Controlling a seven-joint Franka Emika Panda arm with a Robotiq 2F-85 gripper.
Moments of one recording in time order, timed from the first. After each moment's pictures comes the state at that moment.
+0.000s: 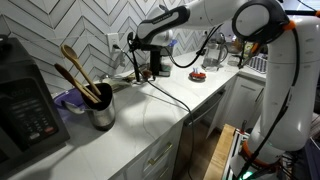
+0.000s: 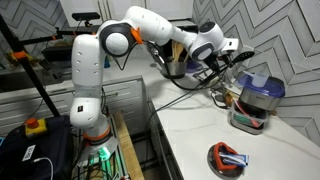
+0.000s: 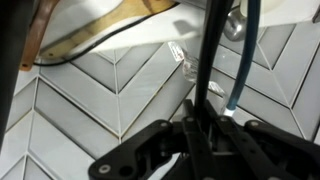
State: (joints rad) arm -0.11 0.30 0.02 -1.72 0.23 2.83 -0.08
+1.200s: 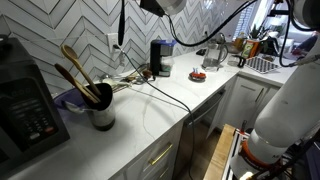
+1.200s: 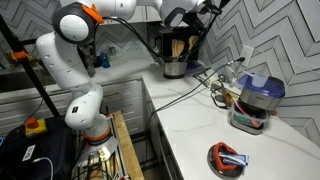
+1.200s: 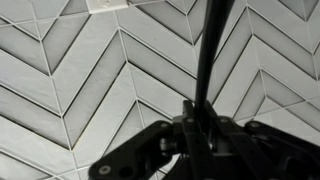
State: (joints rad) arm -0.30 -0.10 0.37 -1.84 0.58 3.06 -0.33
